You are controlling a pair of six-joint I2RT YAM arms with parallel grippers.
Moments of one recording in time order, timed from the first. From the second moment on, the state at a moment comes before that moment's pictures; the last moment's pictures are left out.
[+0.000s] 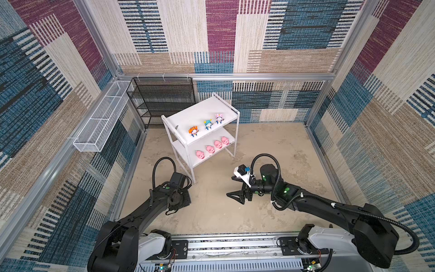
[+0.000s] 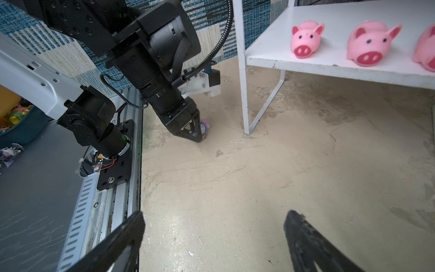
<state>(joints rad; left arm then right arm) -0.29 1.17 0.53 -0.65 0.03 -0.61 0.75 1.21 0.61 0.19 -0.55 -0.02</state>
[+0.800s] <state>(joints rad) -0.55 0.76 0.45 -0.64 0.08 -0.62 0.75 1.25 0.61 0.23 -0.57 0.07</state>
